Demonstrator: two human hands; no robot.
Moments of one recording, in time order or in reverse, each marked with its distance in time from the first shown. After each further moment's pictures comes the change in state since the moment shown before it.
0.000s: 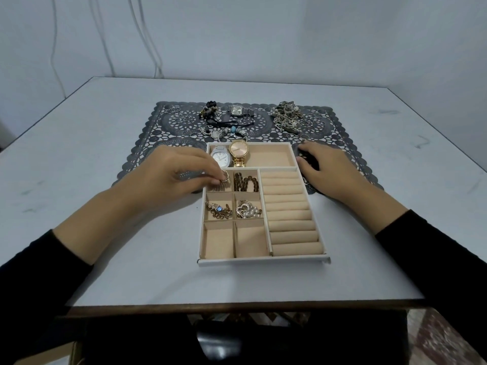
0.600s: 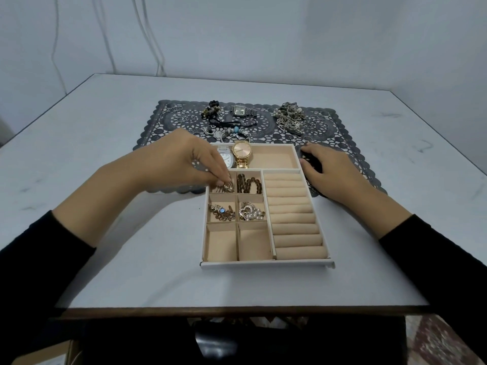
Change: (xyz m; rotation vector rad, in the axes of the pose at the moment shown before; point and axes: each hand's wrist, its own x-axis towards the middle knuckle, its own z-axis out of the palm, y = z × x) left_hand 0.027 -0.006 -0.015 -0.062 -0.262 -0.177; right_hand 0.003 0.004 0.004 0.037 0.019 0.011
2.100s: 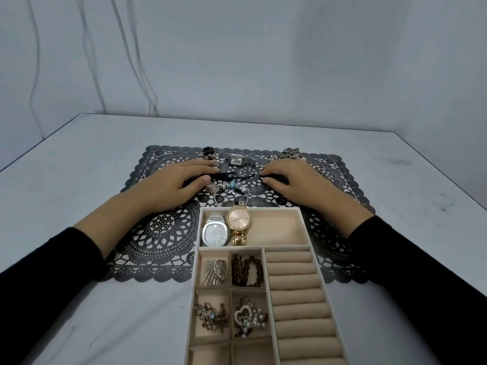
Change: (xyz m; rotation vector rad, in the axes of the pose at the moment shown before) left_hand 0.072 -0.131 -0.006 0.222 0.084 -0.193; right_hand 0.136 0.001 0.022 -0.065 -0.132 -0.343
